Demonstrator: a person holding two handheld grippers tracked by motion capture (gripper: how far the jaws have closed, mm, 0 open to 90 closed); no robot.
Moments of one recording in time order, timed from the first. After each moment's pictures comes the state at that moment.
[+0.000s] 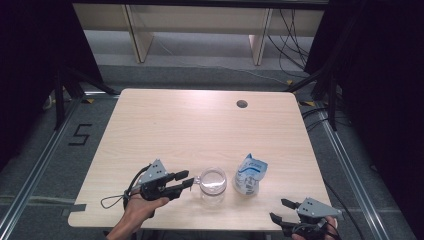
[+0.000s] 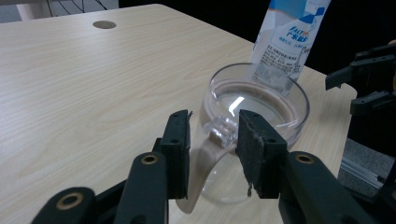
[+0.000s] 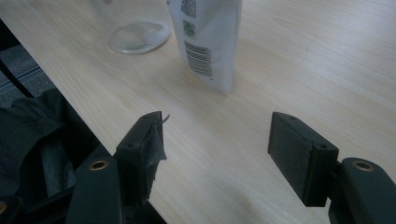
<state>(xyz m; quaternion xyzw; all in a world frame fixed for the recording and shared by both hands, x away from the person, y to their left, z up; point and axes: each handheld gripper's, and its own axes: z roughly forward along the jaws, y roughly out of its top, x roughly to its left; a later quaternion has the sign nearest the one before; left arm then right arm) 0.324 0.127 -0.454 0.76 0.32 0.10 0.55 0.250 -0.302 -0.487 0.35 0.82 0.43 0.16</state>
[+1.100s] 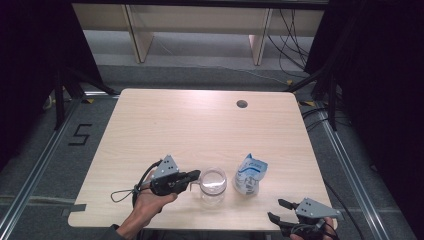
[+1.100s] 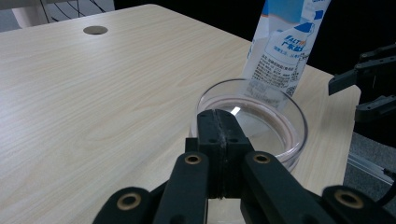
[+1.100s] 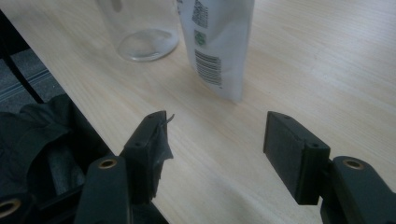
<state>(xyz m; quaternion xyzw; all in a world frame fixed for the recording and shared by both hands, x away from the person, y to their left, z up) 0.330 0.106 -0.445 0.78 0.30 0.11 0.54 0.249 -0.296 -0.485 0.35 0.81 0.44 0.16</state>
